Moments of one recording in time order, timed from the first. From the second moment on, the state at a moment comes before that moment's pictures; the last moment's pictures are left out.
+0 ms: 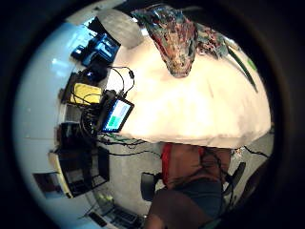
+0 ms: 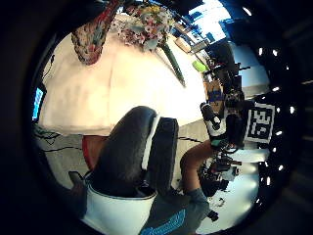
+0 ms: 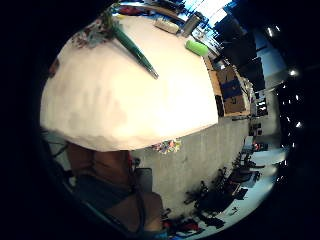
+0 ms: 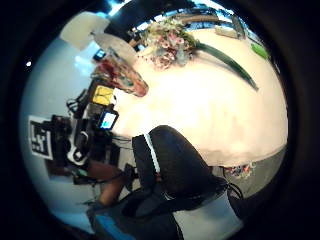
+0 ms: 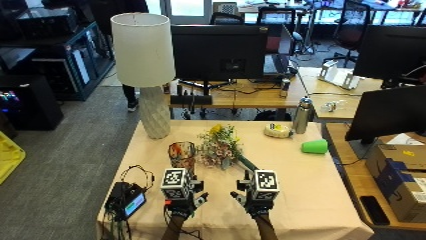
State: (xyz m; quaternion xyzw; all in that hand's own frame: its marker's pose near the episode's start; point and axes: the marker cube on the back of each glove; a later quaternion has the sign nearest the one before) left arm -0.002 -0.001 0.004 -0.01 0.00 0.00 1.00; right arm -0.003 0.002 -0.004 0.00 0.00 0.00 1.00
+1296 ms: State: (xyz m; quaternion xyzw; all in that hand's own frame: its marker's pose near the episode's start) left arm 0.001 0.003 0.008 -0.01 0.01 0.01 1.00; right arm 0.115 -0.119 0.074 -0.05 -0.01 0.09 1.00
